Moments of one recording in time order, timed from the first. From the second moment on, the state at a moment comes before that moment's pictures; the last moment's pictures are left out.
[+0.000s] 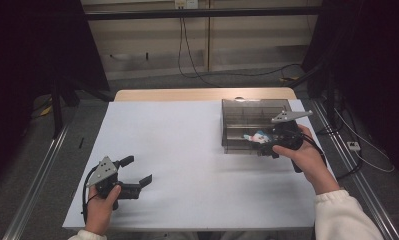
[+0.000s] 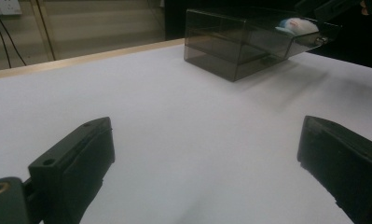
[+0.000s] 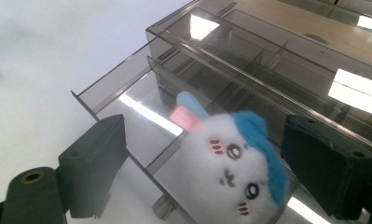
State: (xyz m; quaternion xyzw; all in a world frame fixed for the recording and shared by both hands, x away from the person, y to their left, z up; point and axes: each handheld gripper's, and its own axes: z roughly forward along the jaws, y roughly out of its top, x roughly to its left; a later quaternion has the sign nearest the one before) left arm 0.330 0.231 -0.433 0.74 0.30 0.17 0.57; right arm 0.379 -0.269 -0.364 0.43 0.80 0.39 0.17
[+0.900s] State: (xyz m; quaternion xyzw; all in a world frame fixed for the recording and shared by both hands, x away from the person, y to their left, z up) left arm 0.329 0.231 -0.432 0.75 0.30 0.17 0.57; right arm 0.364 -0.244 -0.360 0.39 0.80 0.42 0.15
